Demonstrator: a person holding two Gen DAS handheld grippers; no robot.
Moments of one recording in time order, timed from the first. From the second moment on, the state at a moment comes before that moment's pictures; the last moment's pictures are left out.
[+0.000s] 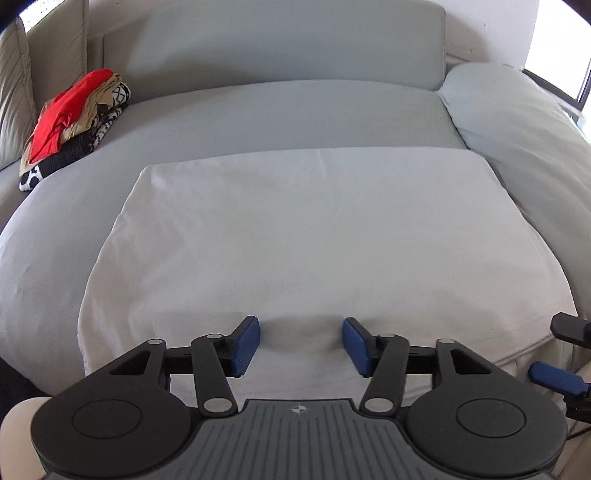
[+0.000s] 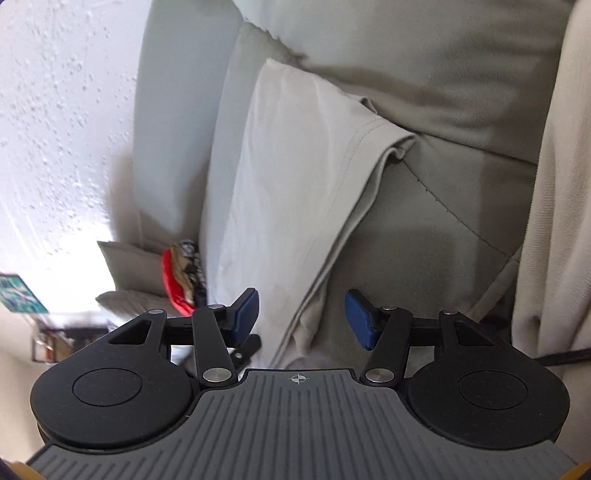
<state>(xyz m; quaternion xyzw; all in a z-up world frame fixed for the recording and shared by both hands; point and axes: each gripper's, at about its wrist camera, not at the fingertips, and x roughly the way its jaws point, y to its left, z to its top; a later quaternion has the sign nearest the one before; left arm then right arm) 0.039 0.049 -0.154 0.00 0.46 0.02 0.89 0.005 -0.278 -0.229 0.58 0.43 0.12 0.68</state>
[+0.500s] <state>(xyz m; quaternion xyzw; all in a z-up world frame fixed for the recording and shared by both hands) 0.040 0.050 -0.157 0.01 0.46 0.01 0.89 0.020 -0.277 -0.252 0.64 0.36 0.14 0.66</state>
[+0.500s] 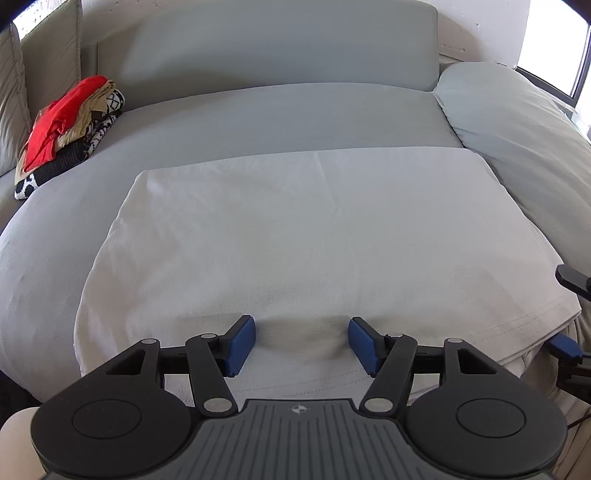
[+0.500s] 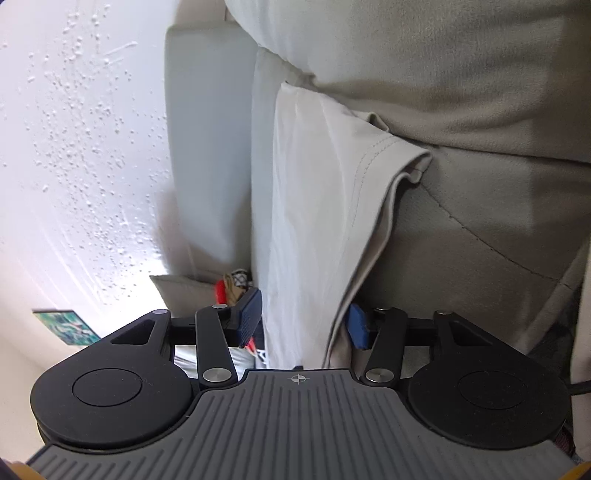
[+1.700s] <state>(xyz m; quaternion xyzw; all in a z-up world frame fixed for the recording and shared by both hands) 0.038 0.047 -0.156 0.02 0.46 0.01 0.89 0.068 -0.257 -0.211 0.44 0.39 0.02 0.81</state>
